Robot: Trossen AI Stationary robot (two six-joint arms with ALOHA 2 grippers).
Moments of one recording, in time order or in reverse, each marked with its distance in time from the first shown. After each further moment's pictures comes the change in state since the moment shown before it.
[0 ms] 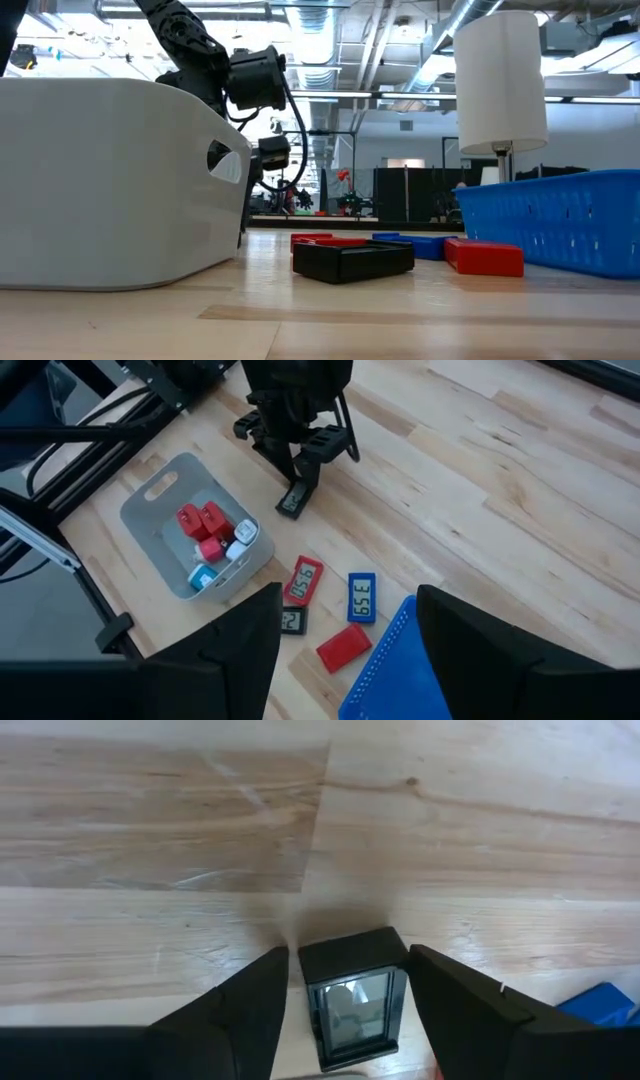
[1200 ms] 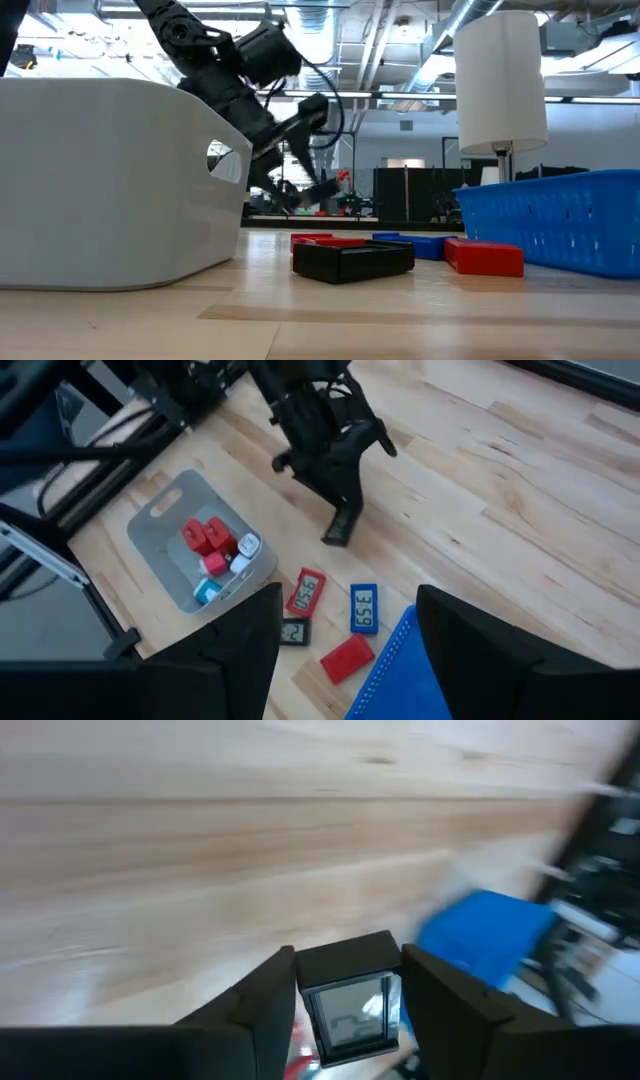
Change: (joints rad) left arm 0.004 0.004 -0.002 0.426 -0.008 -0.022; right arm -0.006 -0.017 0.001 0.000 0.028 0.015
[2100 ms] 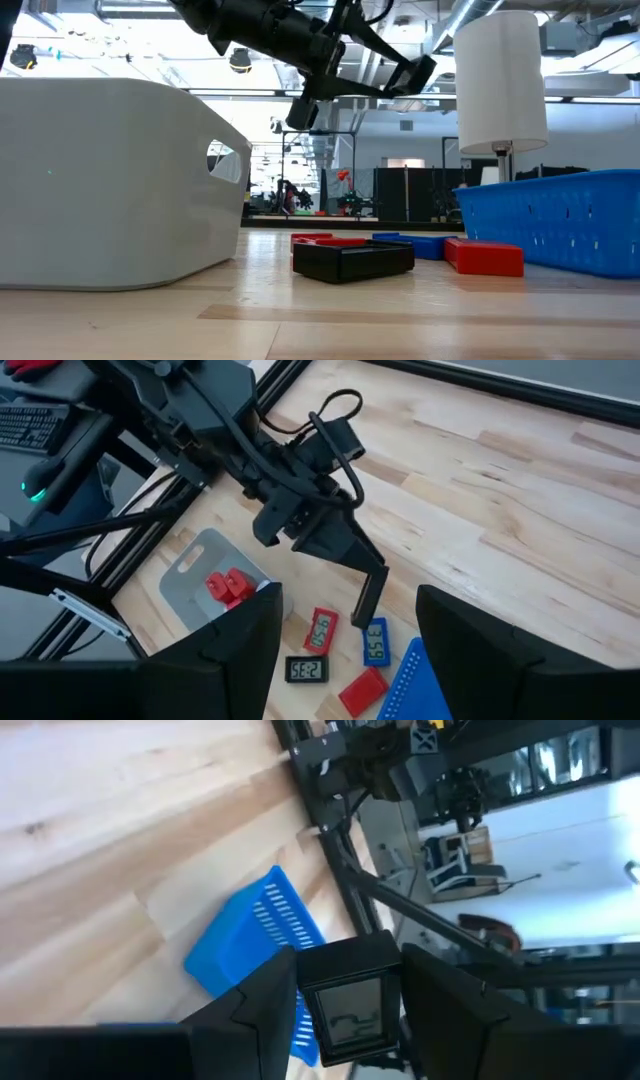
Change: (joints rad) left arm -0.147 -0.002 0.176 0.301 -0.231 0.478; right arm -0.036 -0.110 0.000 0.000 0.052 0.030
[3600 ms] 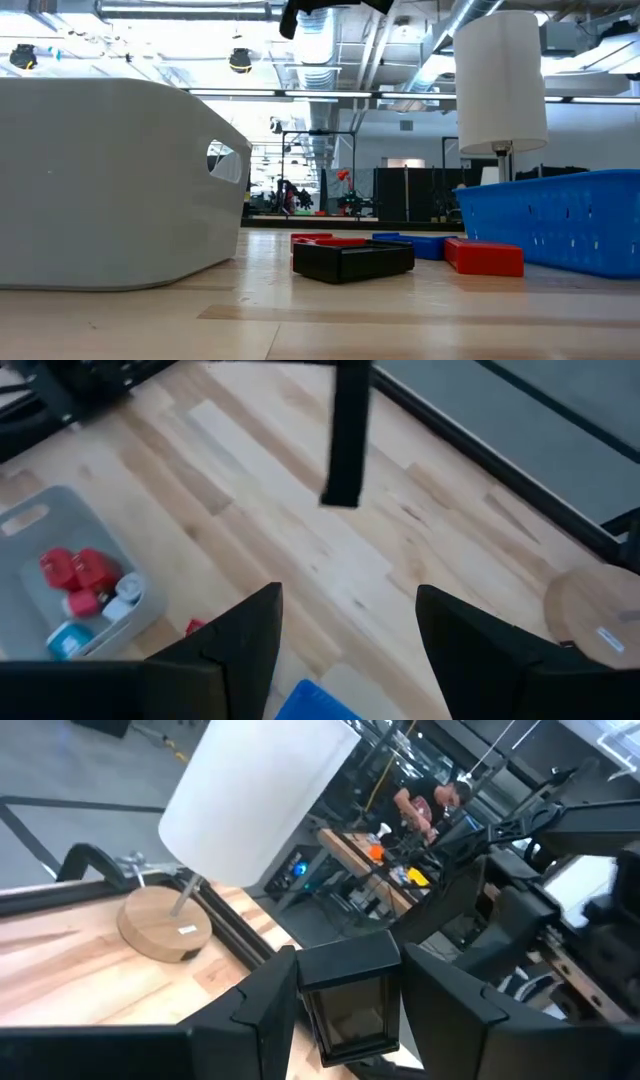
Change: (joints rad) left arm -0.001 -0.233 0.121 -0.054 -0.442 0.515; right arm -0.235 0.127 -0.001 0.001 -0.072 -0.409
